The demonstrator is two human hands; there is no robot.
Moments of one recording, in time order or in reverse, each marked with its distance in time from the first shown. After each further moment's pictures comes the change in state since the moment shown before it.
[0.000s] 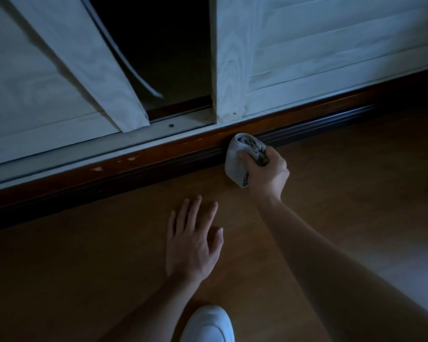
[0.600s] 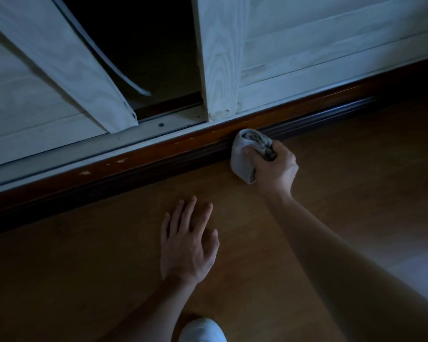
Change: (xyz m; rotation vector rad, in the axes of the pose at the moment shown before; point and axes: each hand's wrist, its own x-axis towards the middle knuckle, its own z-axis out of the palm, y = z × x) left_hand 0.001 -0.002 0.004 -0.006 0.064 -0.003; right_hand 0.021 0.011 -0.016 0.004 -0.010 0.030
